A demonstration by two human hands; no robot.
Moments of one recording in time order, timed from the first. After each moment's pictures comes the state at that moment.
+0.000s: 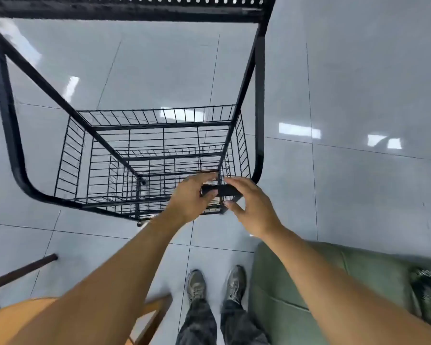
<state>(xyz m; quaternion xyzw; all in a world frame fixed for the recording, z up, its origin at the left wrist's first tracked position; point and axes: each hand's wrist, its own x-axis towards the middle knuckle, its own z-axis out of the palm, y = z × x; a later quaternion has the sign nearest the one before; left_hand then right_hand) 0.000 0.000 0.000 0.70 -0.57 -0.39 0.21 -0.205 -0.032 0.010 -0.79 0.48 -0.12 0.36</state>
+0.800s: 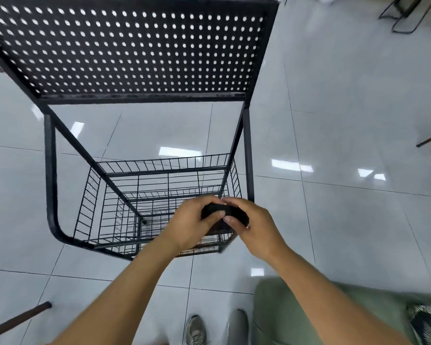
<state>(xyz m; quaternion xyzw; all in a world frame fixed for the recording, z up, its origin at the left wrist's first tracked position) 0.012 -0.007 0.118 0.62 -0.59 -0.41 0.31 -0.190 -0.048 0.121 -0.77 0.46 -0.22 0.39</state>
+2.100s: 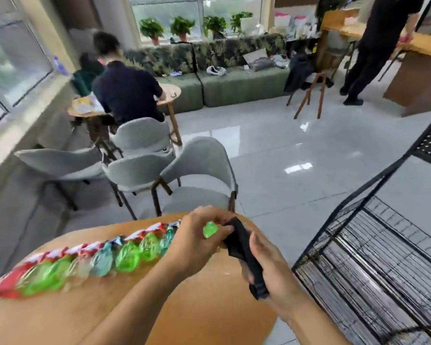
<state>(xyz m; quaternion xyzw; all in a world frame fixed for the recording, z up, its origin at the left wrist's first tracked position) 0.015 0.610 0.314 0.85 -0.21 0.02 0.48 -0.049 0.427 0.296 -0.57 0.02 0.11 0.81</state>
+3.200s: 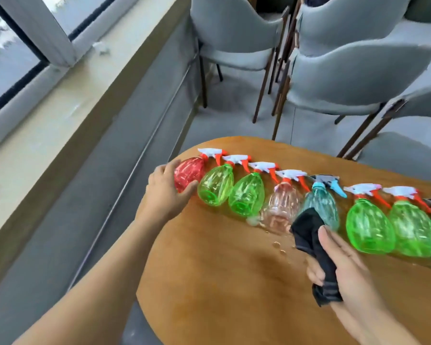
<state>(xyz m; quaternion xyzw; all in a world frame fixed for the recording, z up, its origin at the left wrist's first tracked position) 0.028 1.345 -0.065 0.91 0.30 0.00 0.29 0.038 0.991 -0.006 -0.58 0.18 0.31 0.73</state>
